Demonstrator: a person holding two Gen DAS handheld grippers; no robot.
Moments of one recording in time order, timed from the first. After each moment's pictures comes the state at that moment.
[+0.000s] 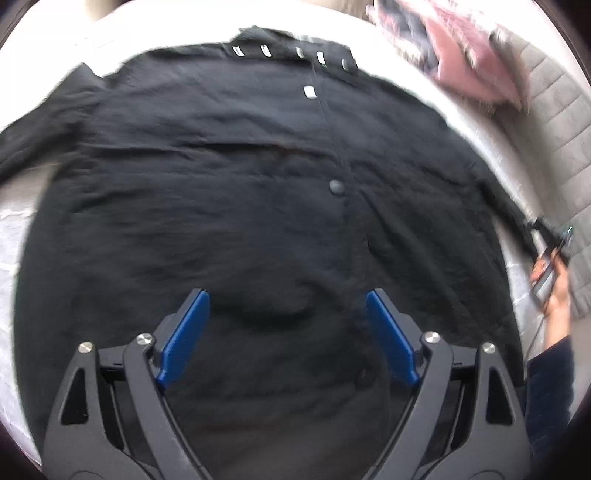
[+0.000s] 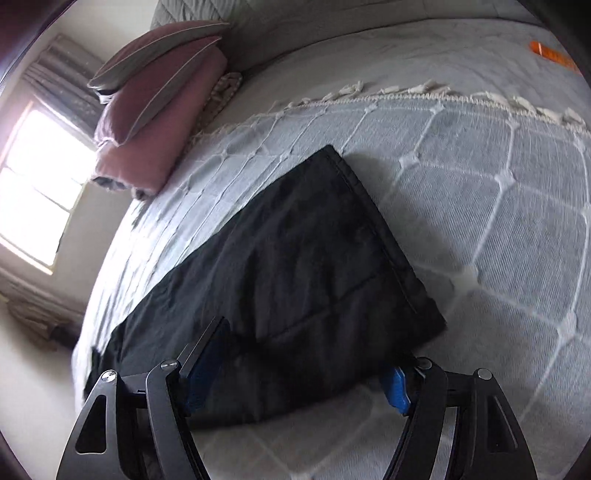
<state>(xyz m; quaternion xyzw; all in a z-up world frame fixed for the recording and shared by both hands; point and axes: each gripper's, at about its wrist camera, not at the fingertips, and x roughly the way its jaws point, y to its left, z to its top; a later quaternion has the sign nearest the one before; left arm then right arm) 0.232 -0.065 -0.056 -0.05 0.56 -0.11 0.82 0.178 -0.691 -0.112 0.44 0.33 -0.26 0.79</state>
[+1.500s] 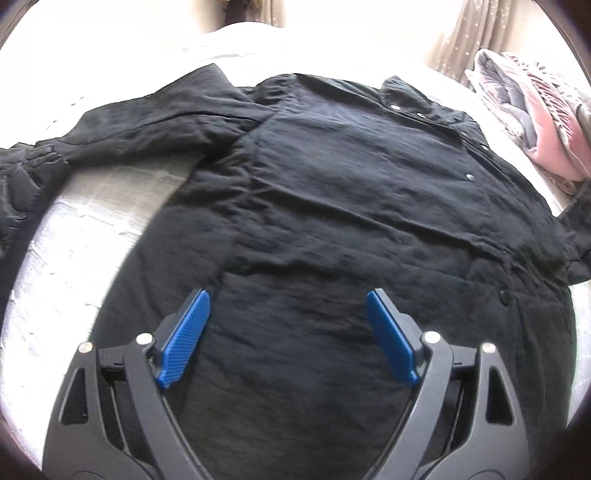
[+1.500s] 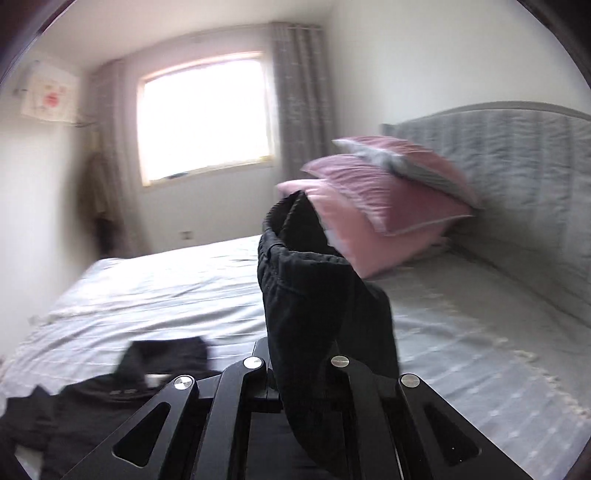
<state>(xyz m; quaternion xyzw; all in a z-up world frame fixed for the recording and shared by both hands) 0.259 0.064 -0.070 -0.08 0.47 0.07 0.87 0.315 -0.383 0.126 0.08 0.19 -0.10 0.97</state>
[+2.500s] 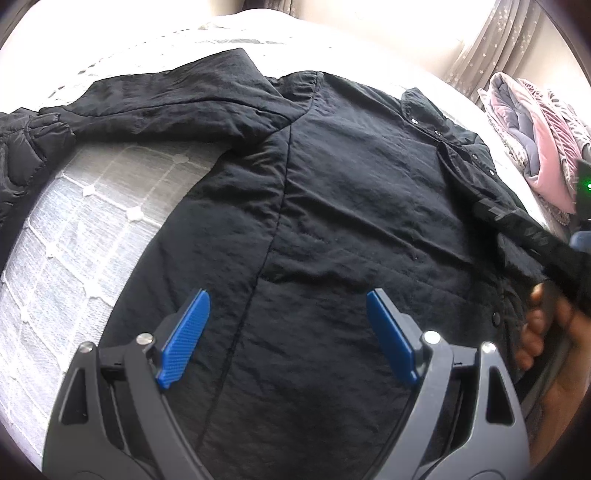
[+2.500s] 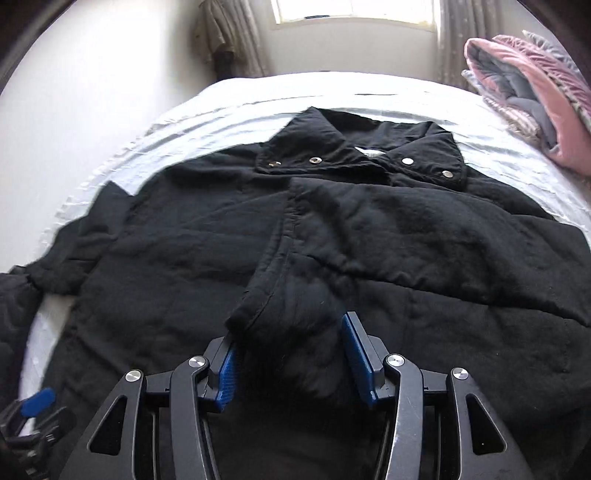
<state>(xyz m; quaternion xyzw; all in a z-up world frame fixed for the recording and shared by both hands) 0.263 0.094 -0.068 -0.15 0.48 0.07 0.86 0.361 -0.159 -0.069 0.03 0.44 0.15 0.88</state>
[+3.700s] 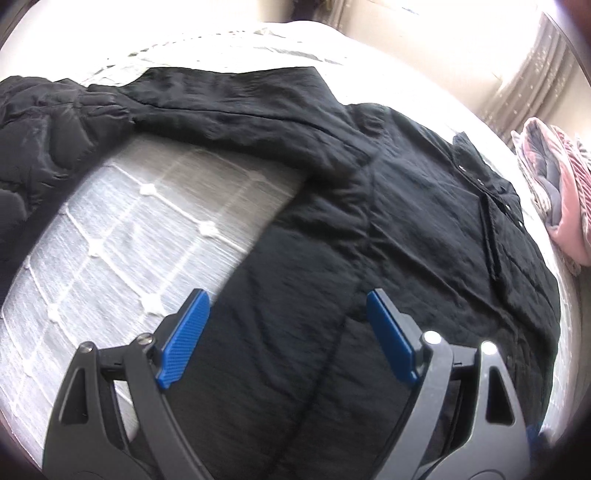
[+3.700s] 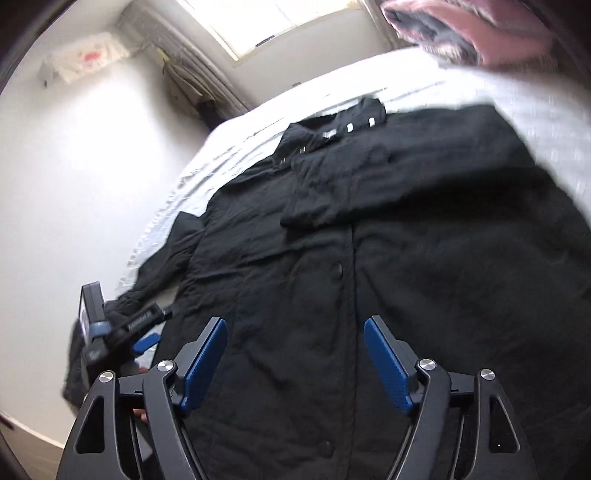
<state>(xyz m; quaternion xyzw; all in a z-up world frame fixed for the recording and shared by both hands) 0.257 0.153 -0.067 -0.19 0.46 0.14 0.85 0.165 -0.232 -0.044 0.24 0.43 0.16 0.85</state>
